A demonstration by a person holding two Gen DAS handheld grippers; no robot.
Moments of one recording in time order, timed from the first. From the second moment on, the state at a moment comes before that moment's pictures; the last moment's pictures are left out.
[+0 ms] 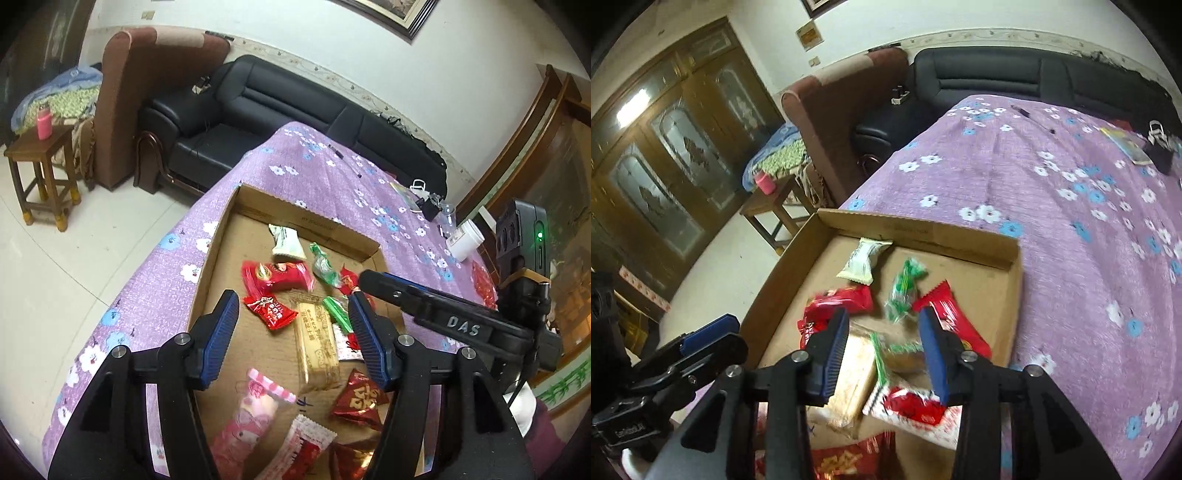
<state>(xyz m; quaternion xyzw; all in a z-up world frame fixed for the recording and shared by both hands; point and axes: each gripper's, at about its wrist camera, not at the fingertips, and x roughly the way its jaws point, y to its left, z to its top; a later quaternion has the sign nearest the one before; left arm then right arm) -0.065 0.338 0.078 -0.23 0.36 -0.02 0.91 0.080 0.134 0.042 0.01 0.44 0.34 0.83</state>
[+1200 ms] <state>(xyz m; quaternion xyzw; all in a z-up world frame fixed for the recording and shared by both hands) -0.154 0.154 0.073 -0.02 0.34 0.15 0.93 -0.080 -0.014 0.025 -0.05 0.35 0.25 0.90</state>
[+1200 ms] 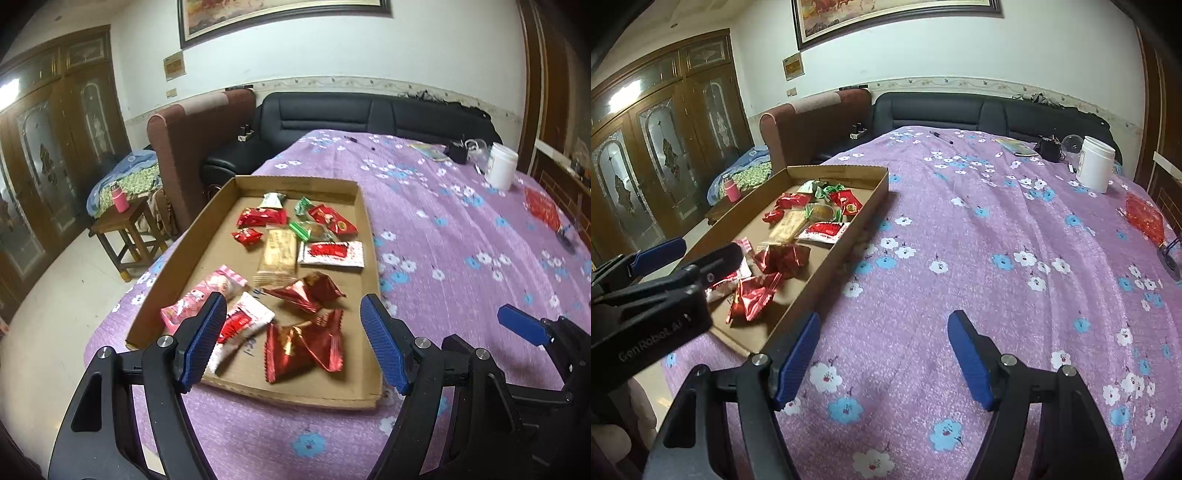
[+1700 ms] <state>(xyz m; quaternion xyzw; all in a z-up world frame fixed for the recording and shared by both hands) -0.146 0.143 0.061 -0.01 0.37 0.14 0.92 -0.077 -0.019 0.017 -0.04 0.35 0.25 0.90</state>
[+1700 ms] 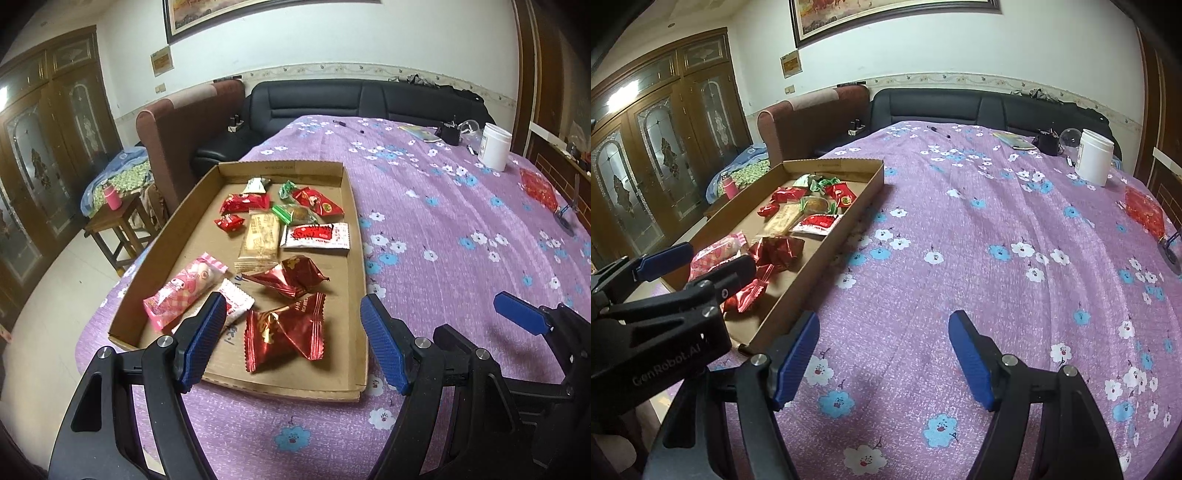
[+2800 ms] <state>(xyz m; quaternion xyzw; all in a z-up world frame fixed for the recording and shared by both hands) -0.244 0.117 0.140 0.04 0.09 0.19 0.98 -0.088 -0.023 0.019 -0.03 0.33 0.25 0.91</state>
